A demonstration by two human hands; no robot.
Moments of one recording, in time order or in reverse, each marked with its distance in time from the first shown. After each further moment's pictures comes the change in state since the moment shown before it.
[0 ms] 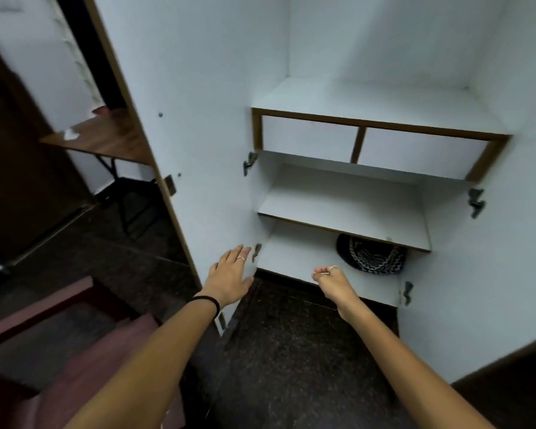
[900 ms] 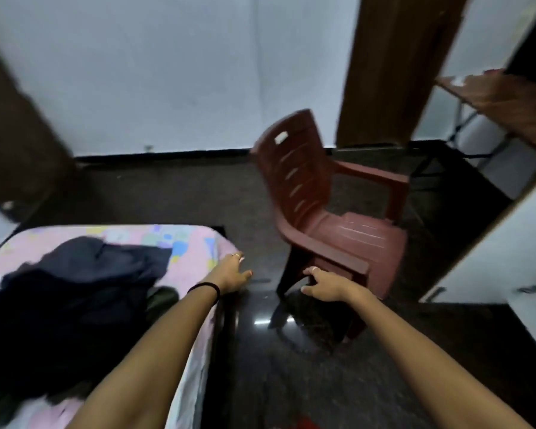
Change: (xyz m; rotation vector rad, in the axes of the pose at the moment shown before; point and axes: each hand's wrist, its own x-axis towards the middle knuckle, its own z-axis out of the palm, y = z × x) left_hand -0.654 -0.060 0.096 -0.532 0.302 -1.257; right_hand -0.406 0.122 0.283 -1.330 -1.229 -0.817
